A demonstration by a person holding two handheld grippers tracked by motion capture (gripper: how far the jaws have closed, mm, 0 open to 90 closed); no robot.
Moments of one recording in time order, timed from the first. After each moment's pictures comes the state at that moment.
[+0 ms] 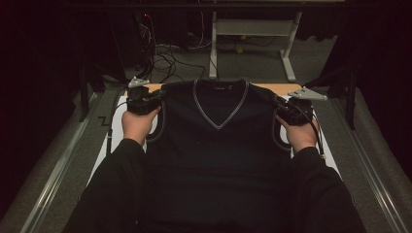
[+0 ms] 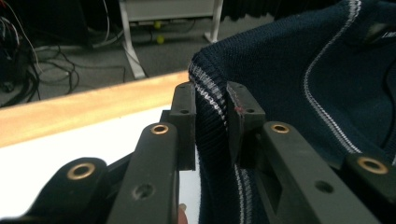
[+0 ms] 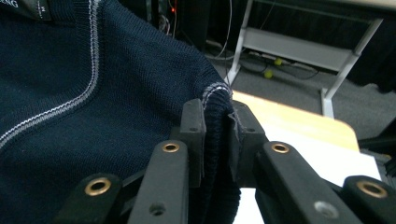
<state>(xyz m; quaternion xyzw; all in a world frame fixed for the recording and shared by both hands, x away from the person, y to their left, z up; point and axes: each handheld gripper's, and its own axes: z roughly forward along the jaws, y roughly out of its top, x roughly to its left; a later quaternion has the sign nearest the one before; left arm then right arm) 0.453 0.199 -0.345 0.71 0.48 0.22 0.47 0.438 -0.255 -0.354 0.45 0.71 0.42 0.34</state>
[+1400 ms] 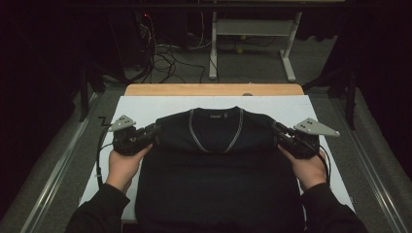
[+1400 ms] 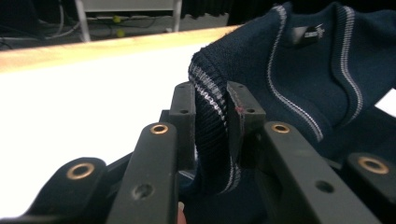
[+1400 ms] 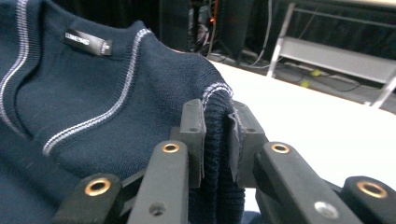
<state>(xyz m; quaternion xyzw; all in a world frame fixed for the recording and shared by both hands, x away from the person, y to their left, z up) 0.344 0.220 -0.395 0.72 0.44 0.16 0.51 0.347 -0.260 -0.381 0.40 0.73 0.47 0.30</state>
